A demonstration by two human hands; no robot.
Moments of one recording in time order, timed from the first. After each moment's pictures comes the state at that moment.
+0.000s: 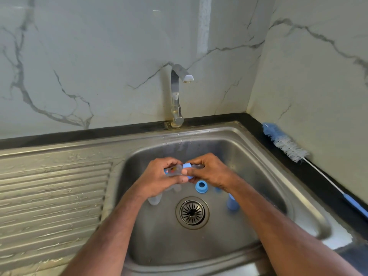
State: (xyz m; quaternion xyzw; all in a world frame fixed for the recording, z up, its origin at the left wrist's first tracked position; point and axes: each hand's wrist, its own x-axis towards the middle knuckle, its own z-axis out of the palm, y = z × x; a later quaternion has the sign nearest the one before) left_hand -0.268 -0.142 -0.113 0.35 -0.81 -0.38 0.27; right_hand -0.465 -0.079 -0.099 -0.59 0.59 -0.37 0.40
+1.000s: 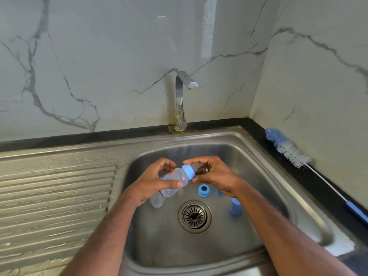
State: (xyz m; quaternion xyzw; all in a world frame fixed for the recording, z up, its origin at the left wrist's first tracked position) left_hand -0.247 -0.143 -0.116 0.35 -0.71 -0.53 0.29; right_hand -0.472 -0.076 -0.100 -0.58 0.50 -0.45 0.46
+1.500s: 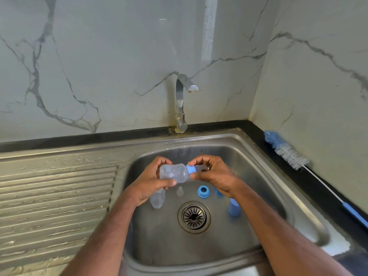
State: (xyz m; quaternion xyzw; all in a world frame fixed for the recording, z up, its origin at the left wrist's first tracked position) left_hand -0.245 -0.142 -0.112 0.37 -0.69 -0.55 0.30; right_hand -0.475 -0.084 -0.109 -0.55 0.53 -0.49 0.43
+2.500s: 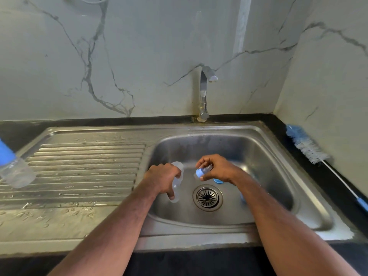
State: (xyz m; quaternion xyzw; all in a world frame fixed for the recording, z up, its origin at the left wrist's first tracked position) left_hand -0.228 -0.088 -0.114 0.55 -0.83 -0.04 -0.08; right_hand -0.461 -0.083 -0.126 -0.68 0.60 -0.23 0.36
